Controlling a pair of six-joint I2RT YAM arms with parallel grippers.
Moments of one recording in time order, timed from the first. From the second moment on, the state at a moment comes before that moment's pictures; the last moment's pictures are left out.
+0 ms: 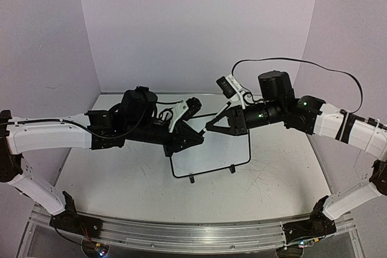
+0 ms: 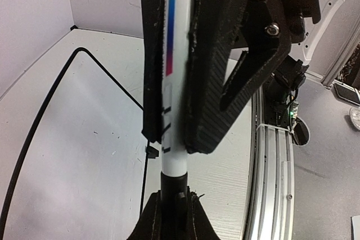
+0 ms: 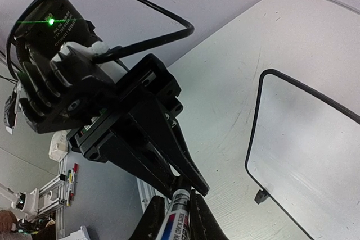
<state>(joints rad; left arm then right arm) -1.05 1.42 1.09 -0.06 0.30 0.03 0.80 1.37 1.18 -0.27 -0.66 0.31</state>
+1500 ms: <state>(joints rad) -1.05 1.43 1.10 -0.06 0.28 0.00 0.80 1.37 1.13 -0.19 -0.65 0.38</state>
